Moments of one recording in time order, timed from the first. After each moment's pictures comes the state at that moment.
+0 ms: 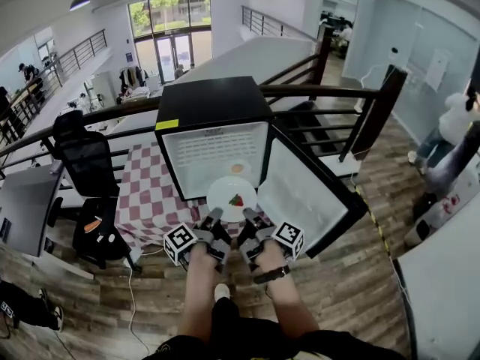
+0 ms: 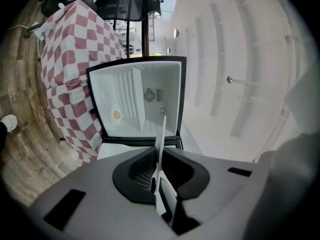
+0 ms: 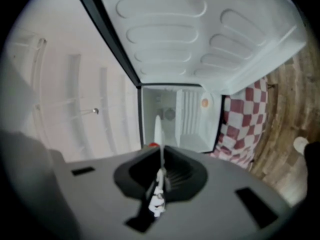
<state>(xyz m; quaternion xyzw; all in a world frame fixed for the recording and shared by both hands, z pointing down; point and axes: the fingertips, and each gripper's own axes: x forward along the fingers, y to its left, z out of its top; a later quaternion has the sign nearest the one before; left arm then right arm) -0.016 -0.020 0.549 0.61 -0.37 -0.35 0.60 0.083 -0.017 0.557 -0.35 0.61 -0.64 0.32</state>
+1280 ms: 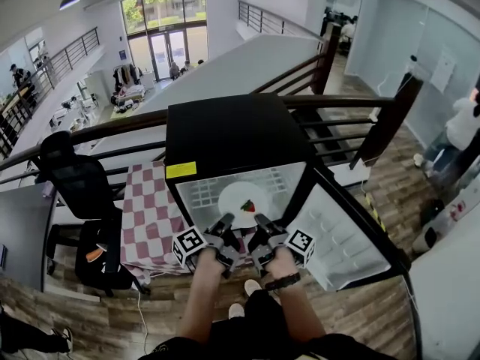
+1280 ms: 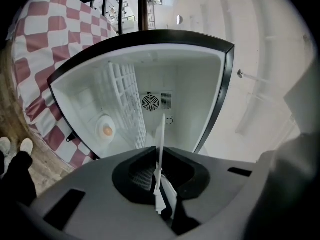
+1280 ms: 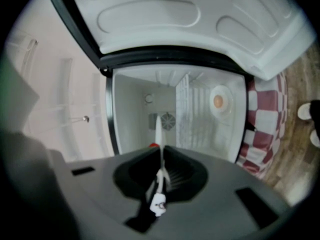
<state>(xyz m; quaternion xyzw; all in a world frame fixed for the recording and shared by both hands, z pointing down) -0.072 -0.200 0.558 0.63 -0.34 -0.31 0.63 0.023 -0.192 0.574 -0.37 0.58 -0.64 0.34</state>
